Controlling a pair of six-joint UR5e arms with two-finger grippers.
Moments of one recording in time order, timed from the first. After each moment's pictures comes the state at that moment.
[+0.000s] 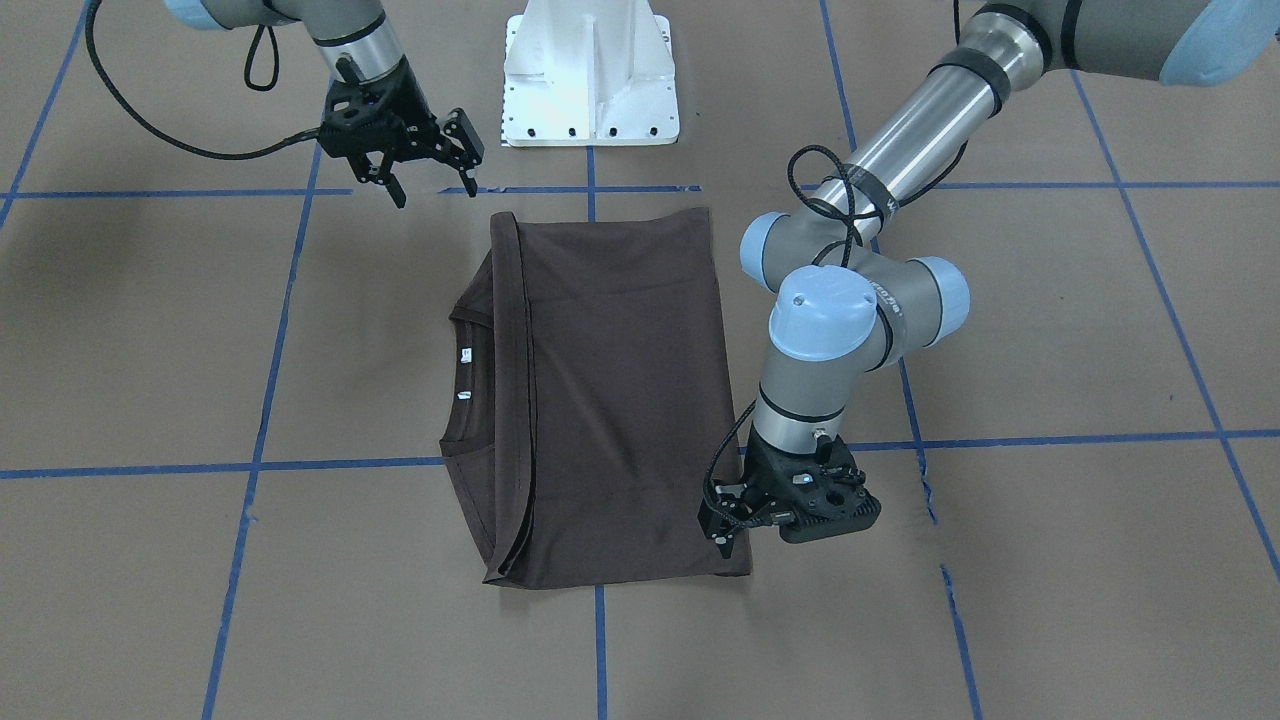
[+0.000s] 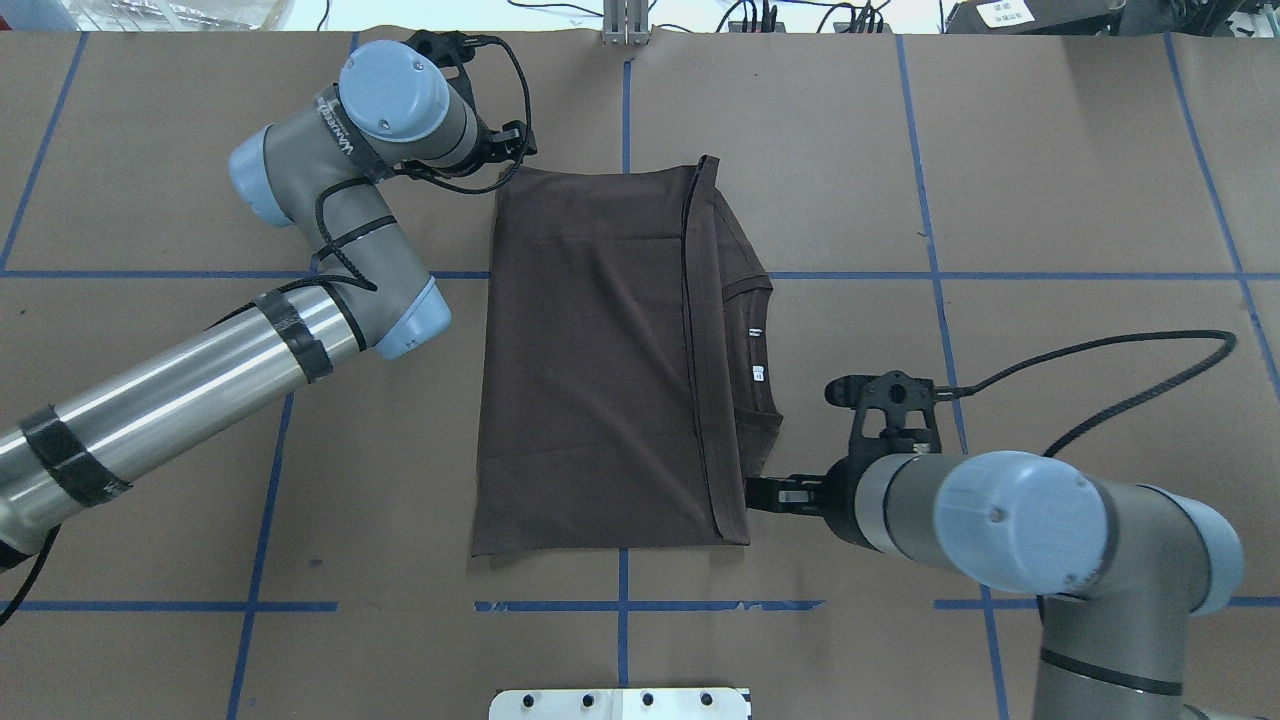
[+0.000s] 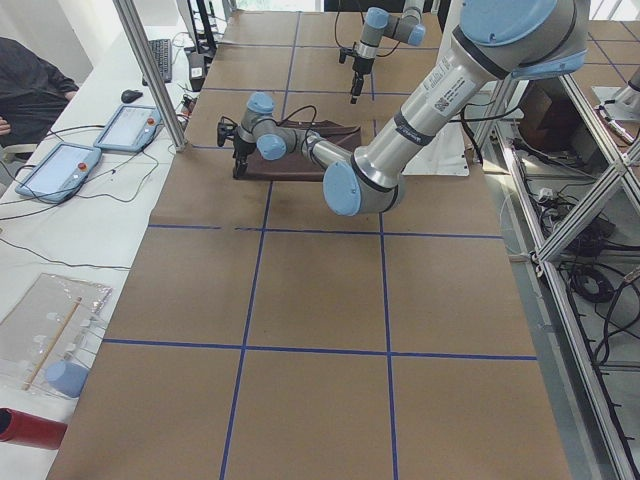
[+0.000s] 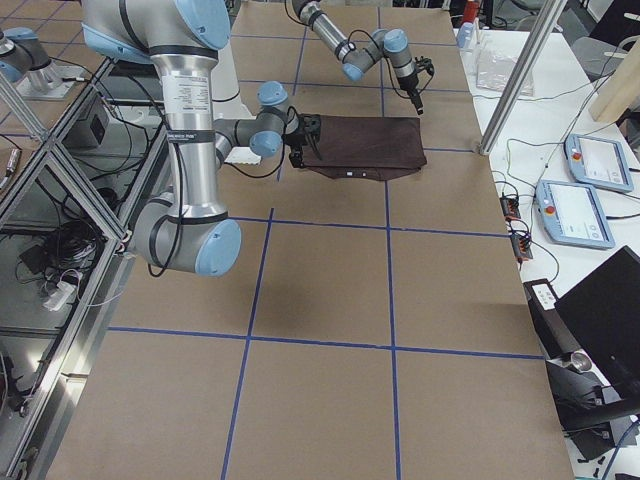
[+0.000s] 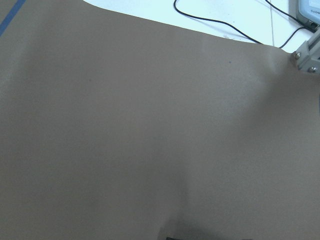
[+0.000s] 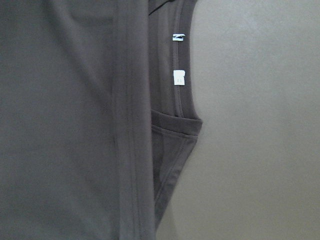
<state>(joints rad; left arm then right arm) -0.77 -2.39 -1.15 -2.08 -1.72 -1.25 0.30 -1.32 2.12 -1.43 1.57 1.38</state>
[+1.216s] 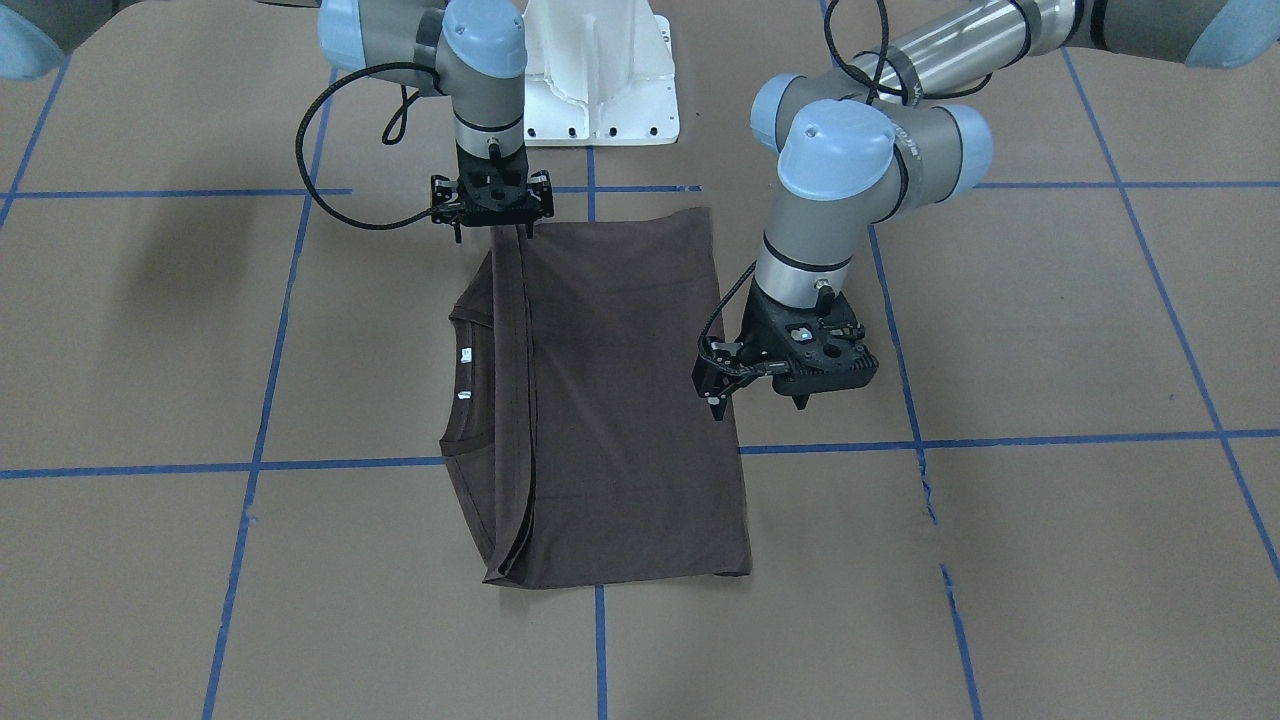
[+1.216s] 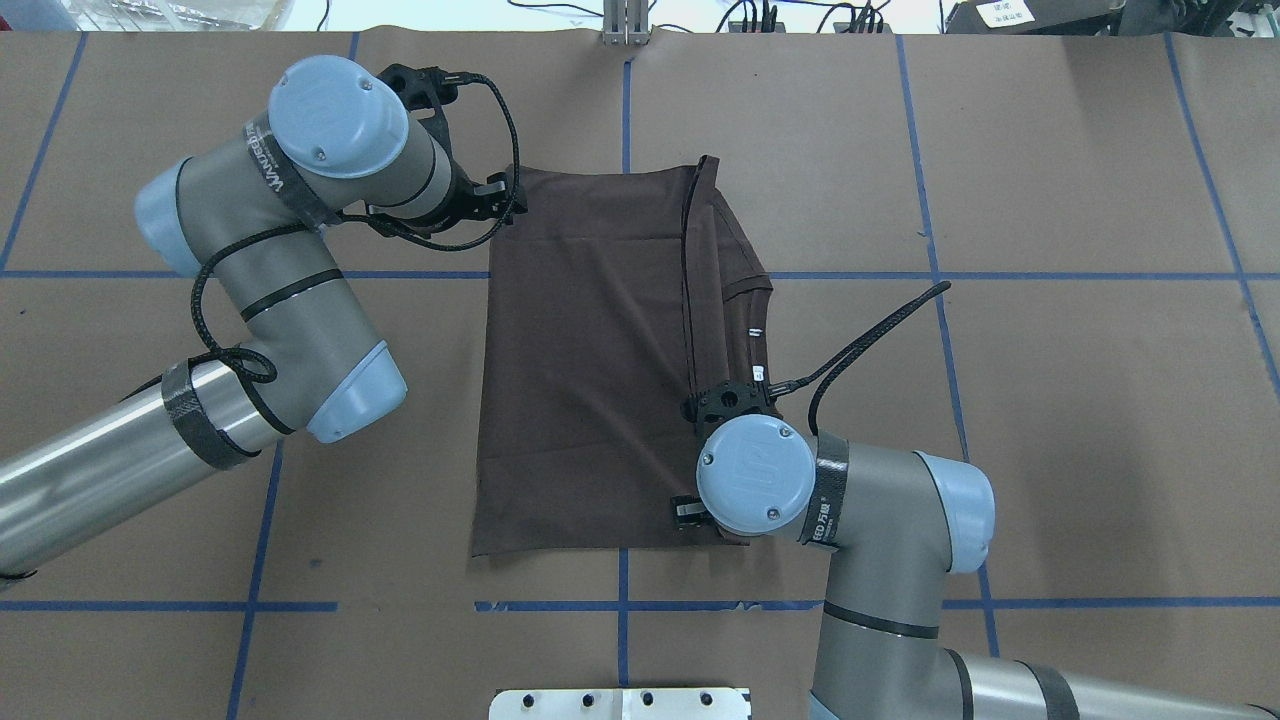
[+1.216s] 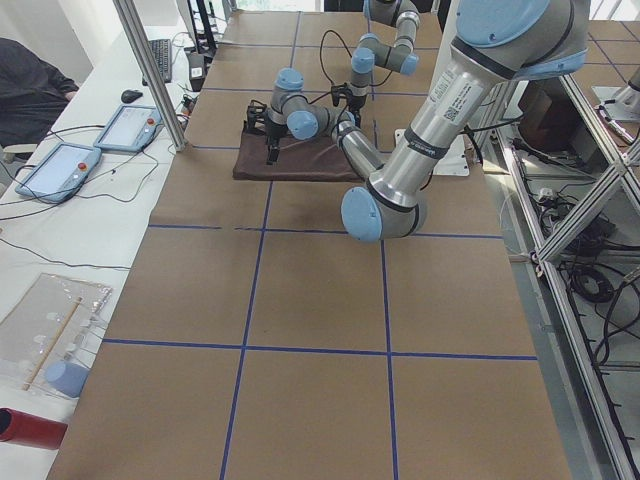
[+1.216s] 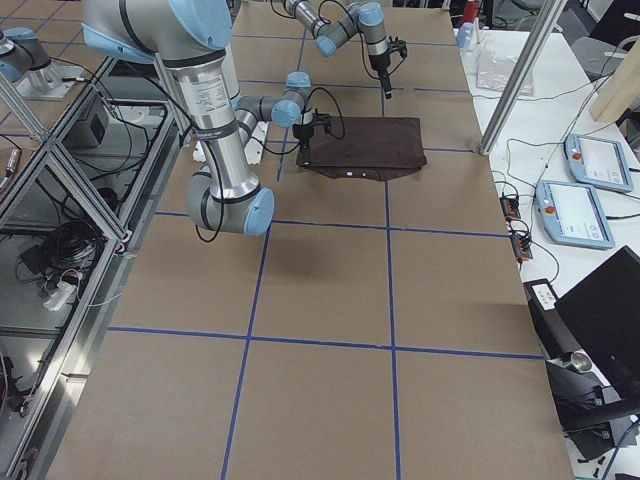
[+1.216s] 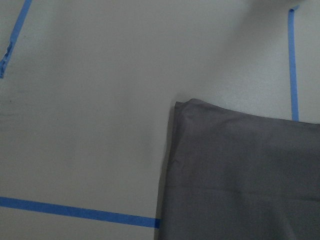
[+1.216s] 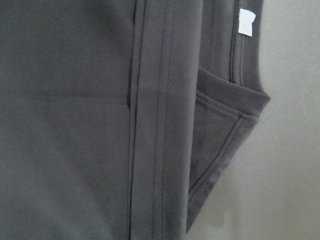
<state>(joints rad) -0.73 -2.25 -1.57 -1.78 -1.79 -1.25 0.29 -1.05 1.83 -1.71 1.68 1.20</state>
